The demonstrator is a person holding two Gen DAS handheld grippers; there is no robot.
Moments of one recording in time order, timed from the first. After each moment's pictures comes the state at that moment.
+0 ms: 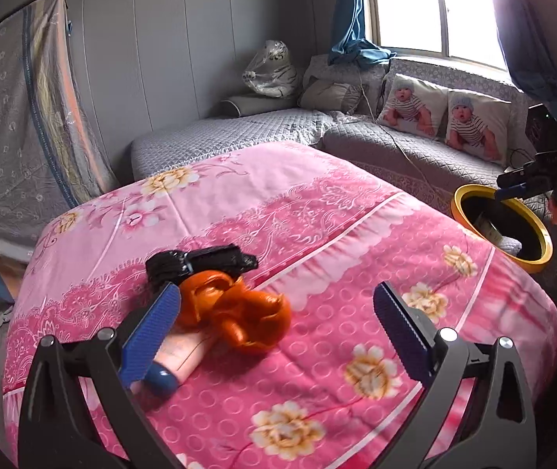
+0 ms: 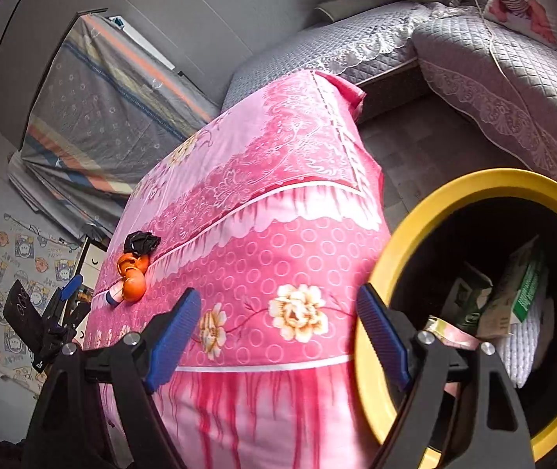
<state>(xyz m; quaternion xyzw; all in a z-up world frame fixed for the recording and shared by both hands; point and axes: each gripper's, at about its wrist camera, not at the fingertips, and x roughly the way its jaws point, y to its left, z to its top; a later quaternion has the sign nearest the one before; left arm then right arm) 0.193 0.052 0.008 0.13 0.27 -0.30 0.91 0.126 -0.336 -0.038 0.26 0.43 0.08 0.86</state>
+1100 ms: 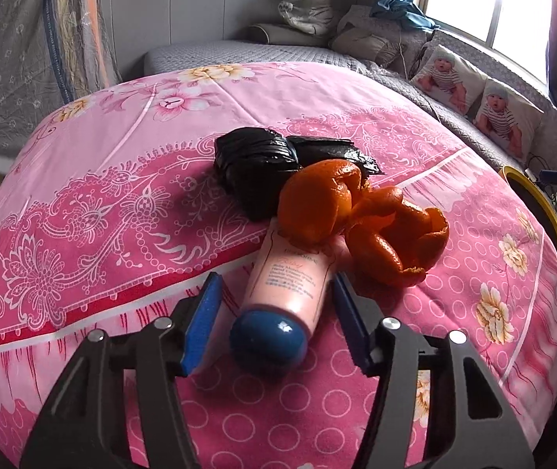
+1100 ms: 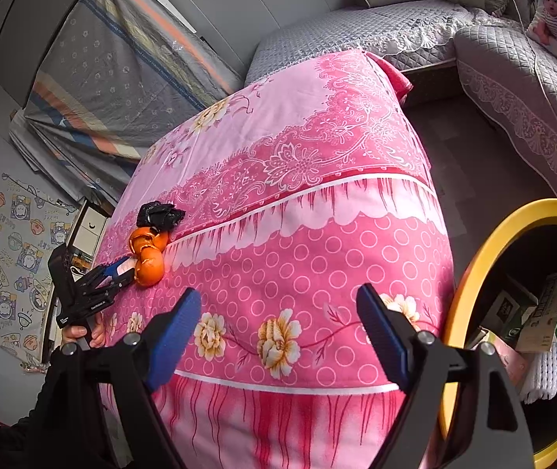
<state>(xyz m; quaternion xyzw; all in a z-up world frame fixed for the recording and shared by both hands) 0.273 0.116 -0.066 0.08 0.41 -0.28 0.87 0.158 -0.271 -0.029 0.22 0.46 0.11 0.85</state>
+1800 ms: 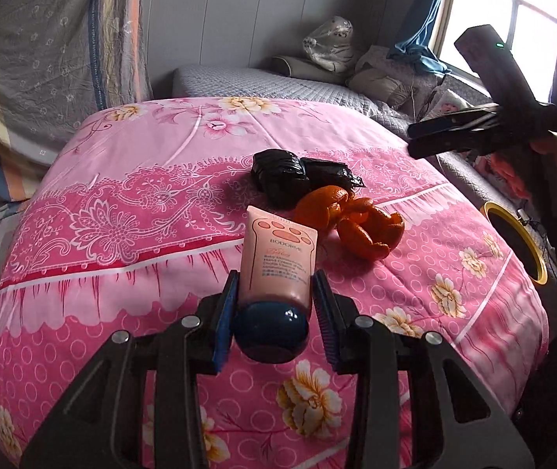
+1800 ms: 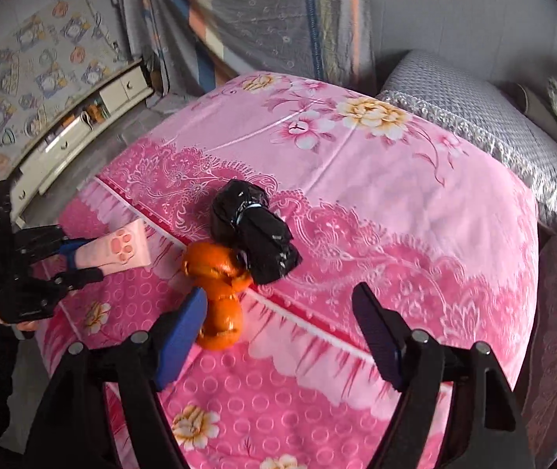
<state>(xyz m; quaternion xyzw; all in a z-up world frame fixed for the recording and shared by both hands) 0.202 0.177 -0.021 0.01 0.36 -0.25 0.90 0.326 -0.017 -0.015 -0.14 0.49 0.25 0.82</state>
